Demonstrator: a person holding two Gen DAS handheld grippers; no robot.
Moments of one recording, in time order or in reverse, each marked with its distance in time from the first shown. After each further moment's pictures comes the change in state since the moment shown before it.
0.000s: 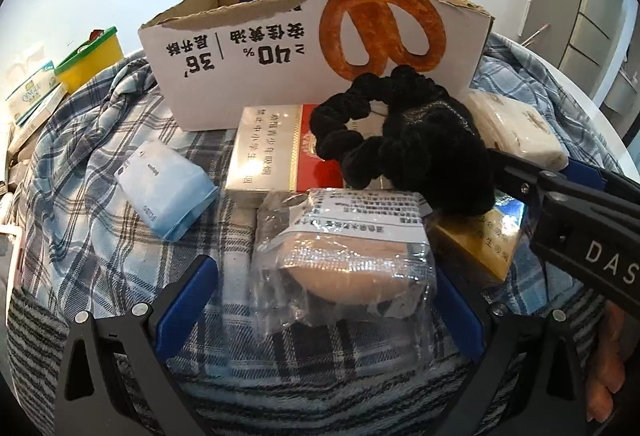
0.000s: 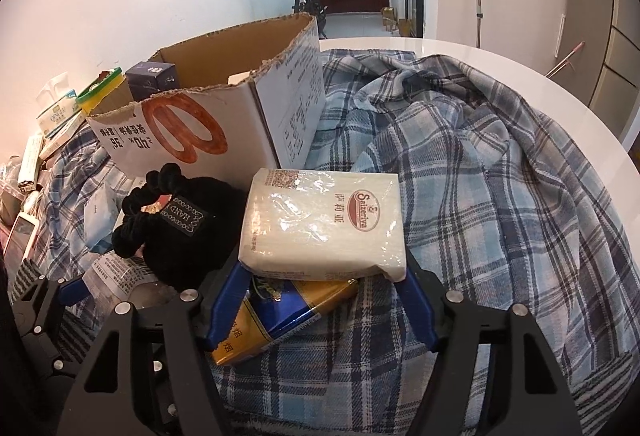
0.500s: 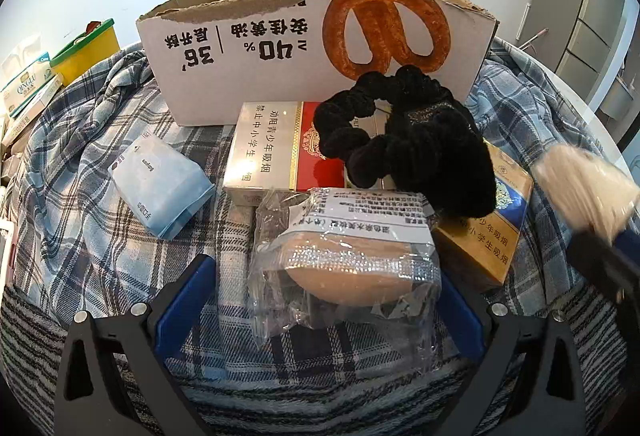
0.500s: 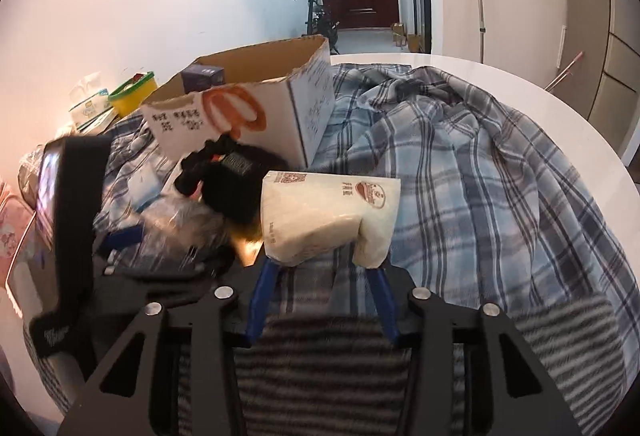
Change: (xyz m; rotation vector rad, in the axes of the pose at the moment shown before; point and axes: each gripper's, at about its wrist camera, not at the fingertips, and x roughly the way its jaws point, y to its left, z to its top) left arm -0.001 0.006 0.002 -0.016 0.006 -0.020; right arm -0.061 -0.001 -0.041 -0.024 -0.060 0.042
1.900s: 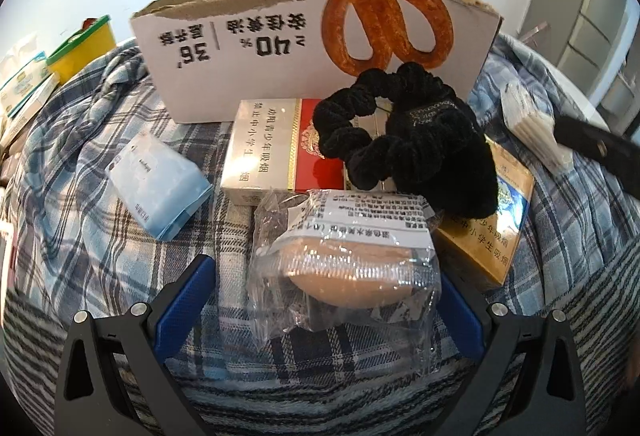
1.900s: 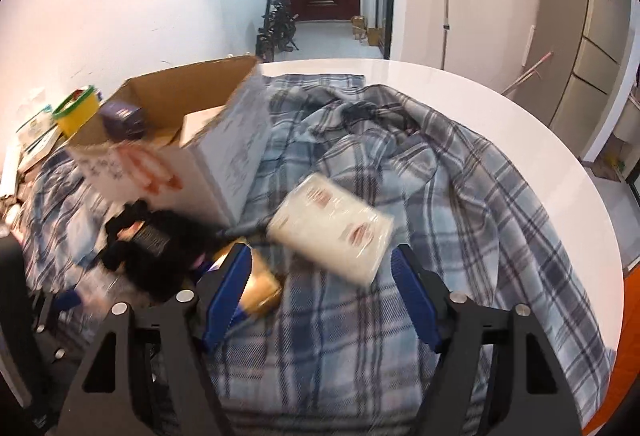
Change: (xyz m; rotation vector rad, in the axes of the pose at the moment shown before) left arm 0.008 -0.004 0.007 0.018 0.055 -0.009; right arm 0.032 -0.029 0.060 0.034 0.053 -0.174
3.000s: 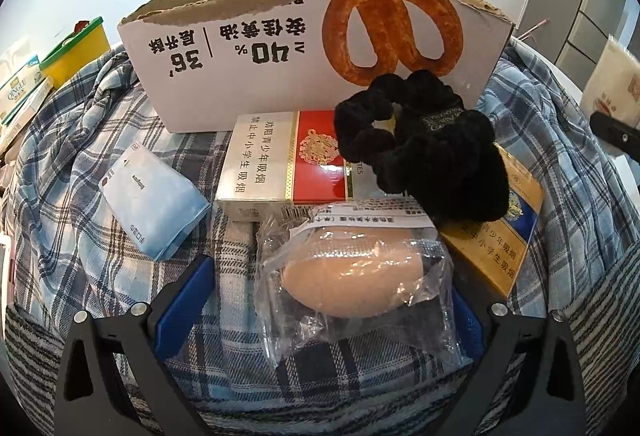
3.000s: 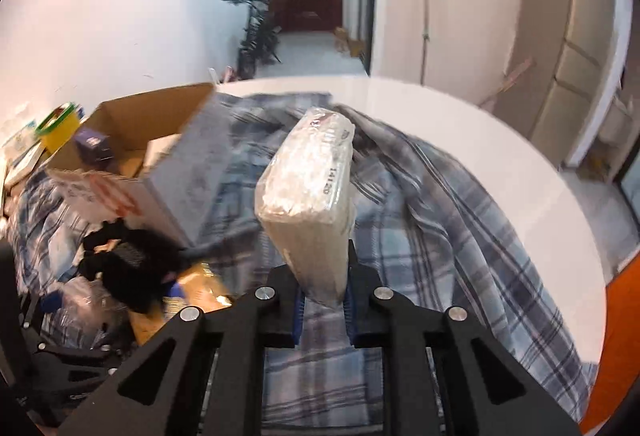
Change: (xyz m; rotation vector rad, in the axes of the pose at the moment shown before) left arm -0.006 0.002 -0.001 -0.009 -0.004 0.001; right arm -0.013 -0.037 0.005 0.041 -0.041 -0.054
